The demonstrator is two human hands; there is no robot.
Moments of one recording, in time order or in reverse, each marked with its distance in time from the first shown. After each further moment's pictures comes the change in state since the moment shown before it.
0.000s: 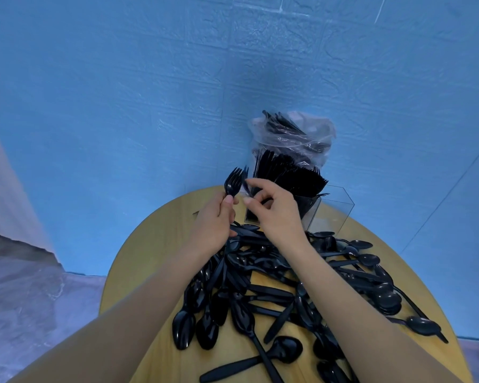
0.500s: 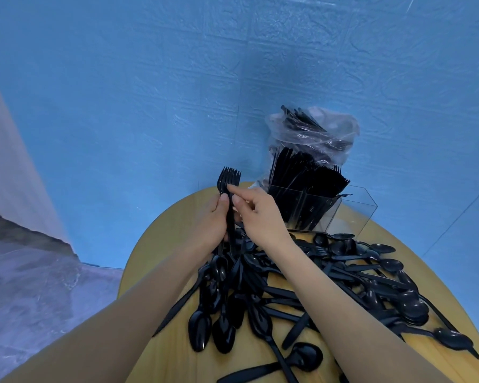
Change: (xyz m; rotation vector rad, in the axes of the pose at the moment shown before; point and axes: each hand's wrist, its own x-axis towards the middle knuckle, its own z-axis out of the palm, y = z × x) left_hand 0.000 -0.008 -0.026 -0.076 -0.007 -0.173; right_hand 0.004 -0.007 0.050 0.118 -0.166 0.014
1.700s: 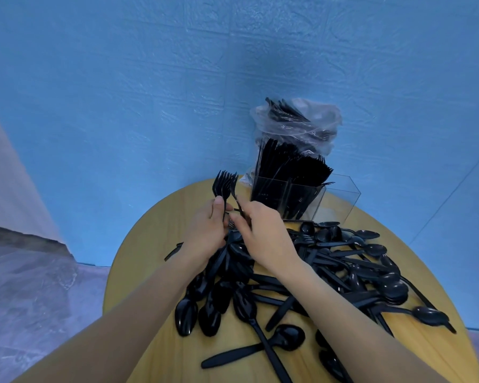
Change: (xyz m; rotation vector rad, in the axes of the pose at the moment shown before) left_hand -0.019 -0.007 0.023 0.002 0.015 -0.041; right_hand -0.042 0.011 -0.025 -0.517 -0.048 -0.166
